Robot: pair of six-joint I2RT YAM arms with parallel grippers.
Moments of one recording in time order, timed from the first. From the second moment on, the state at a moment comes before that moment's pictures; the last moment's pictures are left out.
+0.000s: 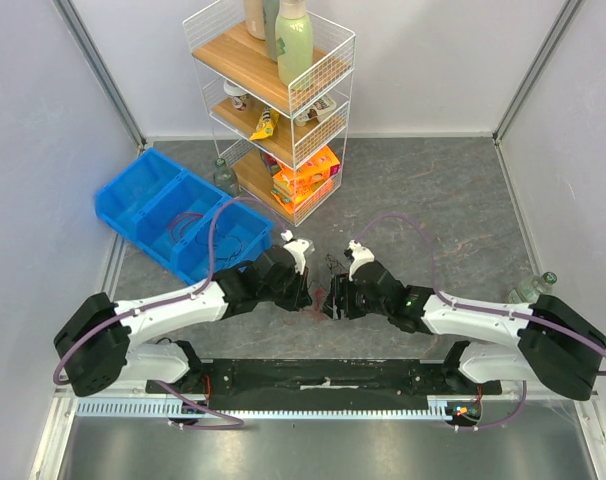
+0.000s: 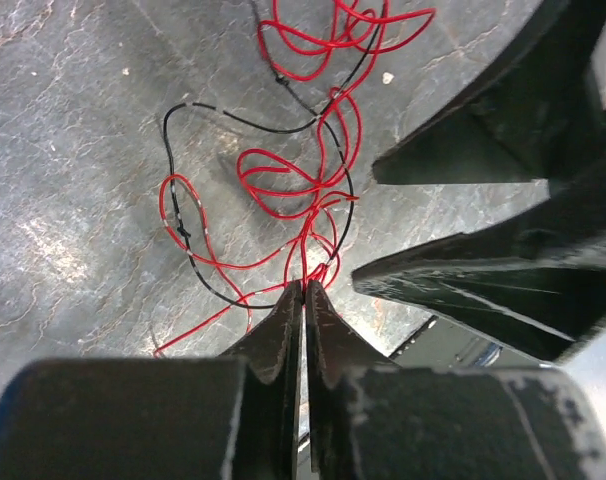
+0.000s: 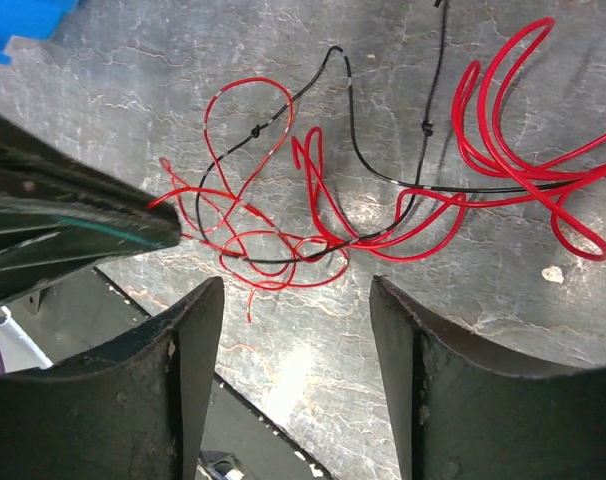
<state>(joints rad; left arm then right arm) -0.92 1.26 0.66 -0.18 0.08 -0.51 0.95 1.22 0.48 0.06 0.01 0.74</state>
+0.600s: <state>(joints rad) -0.92 1.03 0.72 -0.22 0.19 -0.51 0.95 1.30 0.48 0.10 0.04 0.75</state>
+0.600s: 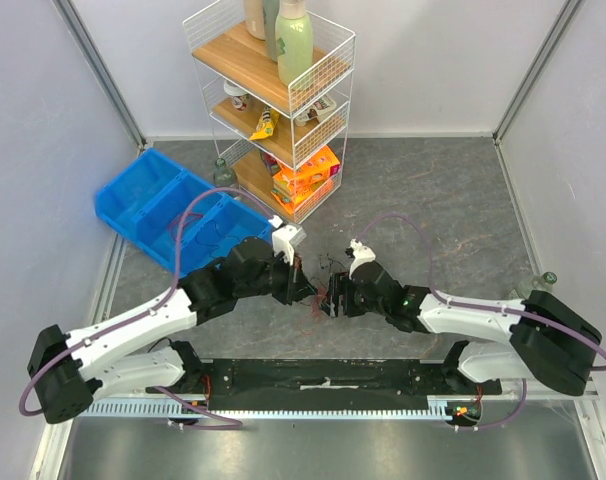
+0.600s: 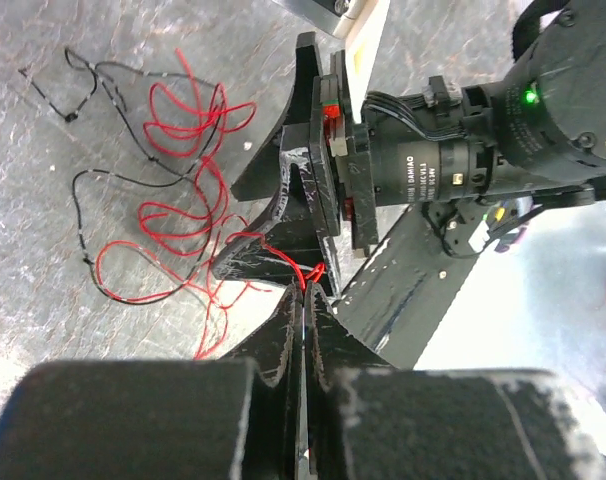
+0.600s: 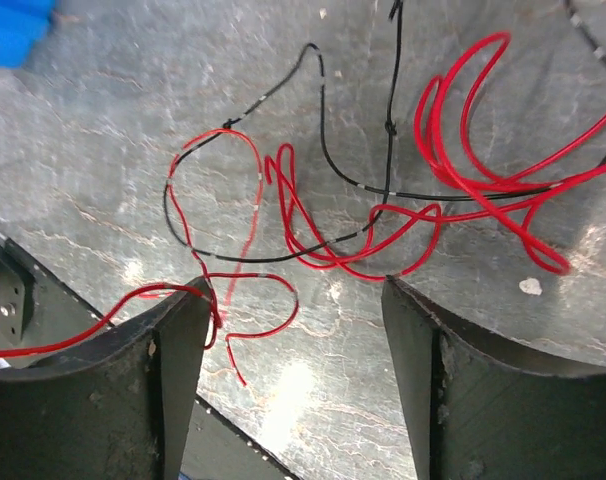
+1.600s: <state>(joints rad) -0.92 0.66 1.30 -0.35 -0.01 -0.33 0.82 1.25 0.43 0.07 0.13 0.73</state>
